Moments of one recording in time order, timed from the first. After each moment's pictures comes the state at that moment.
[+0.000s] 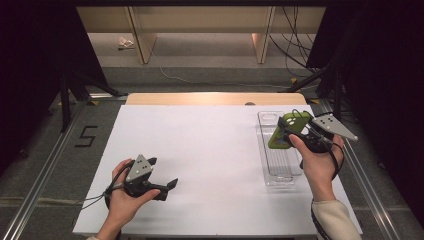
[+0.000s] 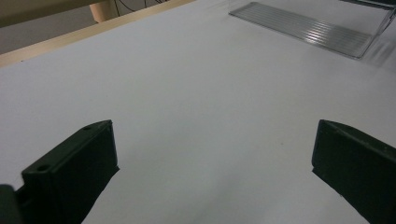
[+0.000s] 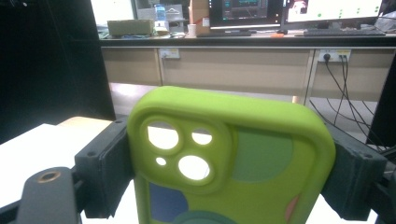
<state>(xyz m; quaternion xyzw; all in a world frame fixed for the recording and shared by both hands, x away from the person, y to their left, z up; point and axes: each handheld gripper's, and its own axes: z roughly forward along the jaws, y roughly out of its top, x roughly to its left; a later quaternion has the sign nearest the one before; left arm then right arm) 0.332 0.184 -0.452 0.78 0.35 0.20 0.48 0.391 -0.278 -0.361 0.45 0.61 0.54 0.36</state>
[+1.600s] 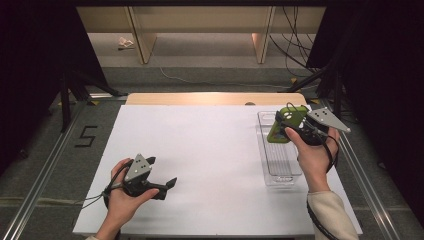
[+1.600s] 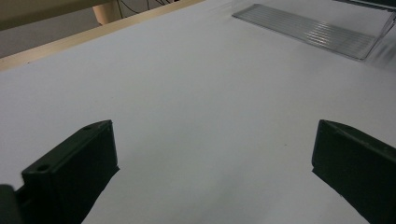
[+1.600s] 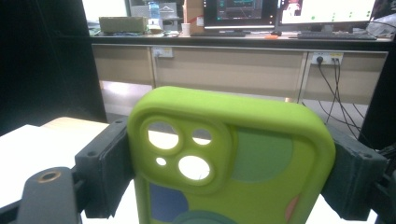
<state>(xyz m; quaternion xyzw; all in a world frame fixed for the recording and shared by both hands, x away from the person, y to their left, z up) 0.332 0.187 -0.450 0.78 0.35 0.21 0.48 0.411 -0.272 -0.360 0.46 0.61 0.53 0.37</state>
